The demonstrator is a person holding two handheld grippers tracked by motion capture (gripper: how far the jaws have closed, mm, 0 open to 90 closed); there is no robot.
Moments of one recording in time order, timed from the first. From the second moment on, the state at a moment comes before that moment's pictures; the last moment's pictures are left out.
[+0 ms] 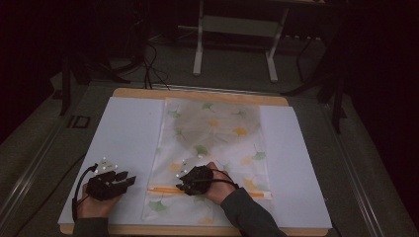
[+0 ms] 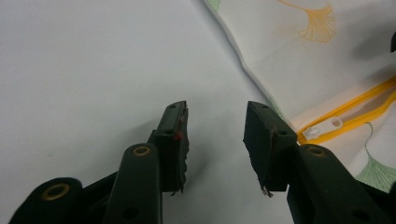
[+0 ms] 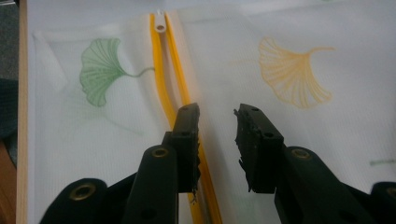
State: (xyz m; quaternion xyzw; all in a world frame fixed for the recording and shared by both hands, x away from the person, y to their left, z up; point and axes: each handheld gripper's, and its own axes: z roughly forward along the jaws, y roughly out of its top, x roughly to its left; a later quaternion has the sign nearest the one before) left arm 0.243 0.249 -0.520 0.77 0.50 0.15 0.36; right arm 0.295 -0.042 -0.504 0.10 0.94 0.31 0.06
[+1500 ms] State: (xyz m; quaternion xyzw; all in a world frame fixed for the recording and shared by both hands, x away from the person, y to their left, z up) left arm 0.243 0.249 -0.520 0.78 0.50 0.15 0.35; right arm 0.288 0.013 -0.516 0.07 0.94 0.32 0.04
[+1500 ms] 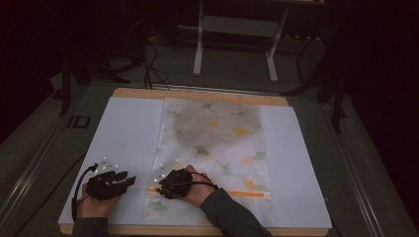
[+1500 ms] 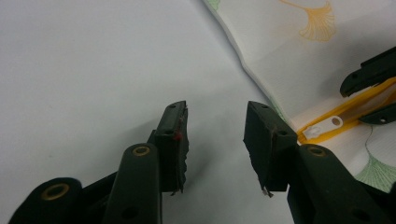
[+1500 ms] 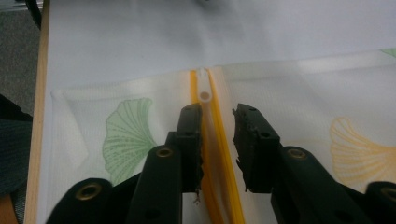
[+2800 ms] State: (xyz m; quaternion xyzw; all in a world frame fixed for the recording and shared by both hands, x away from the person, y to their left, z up) left arm 0.243 0.249 -0.520 0.78 0.50 0.14 0.35; right arm 0.296 0.039 -0.527 0.06 0.94 0.32 0.01
